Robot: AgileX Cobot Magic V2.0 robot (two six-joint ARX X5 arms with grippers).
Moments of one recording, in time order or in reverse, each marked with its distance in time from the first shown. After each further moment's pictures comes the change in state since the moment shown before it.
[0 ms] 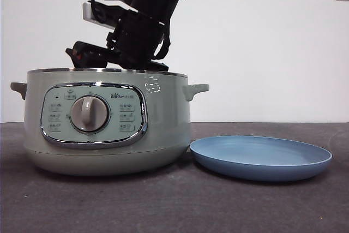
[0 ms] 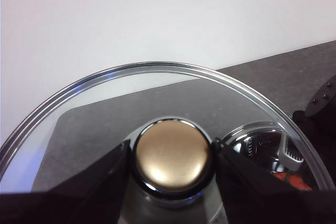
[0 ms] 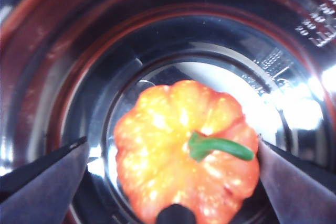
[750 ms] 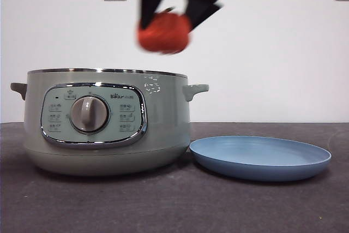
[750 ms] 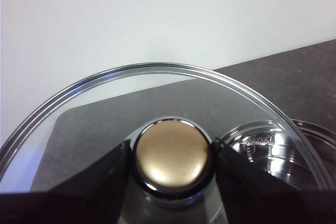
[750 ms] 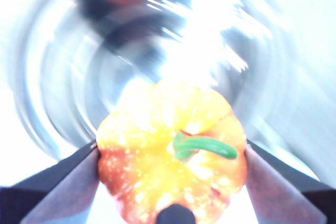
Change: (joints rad) left arm 0.000 0.003 0.000 0.001 0.005 0.000; right arm -0.110 -0.344 0.000 -0.335 0.034 -0.005
